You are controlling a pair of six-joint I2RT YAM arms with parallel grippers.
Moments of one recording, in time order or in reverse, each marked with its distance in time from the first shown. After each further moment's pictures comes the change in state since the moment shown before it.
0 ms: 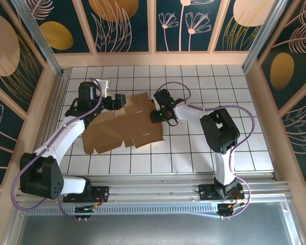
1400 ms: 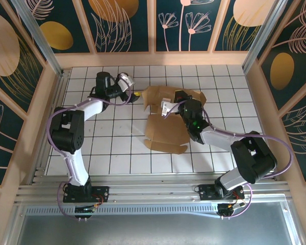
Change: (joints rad) left arm 0.000 0.605 0.292 0.451 0.426 0.803; right arm -0.078 -0.512 -0.657 1.109 0.344 -1.667
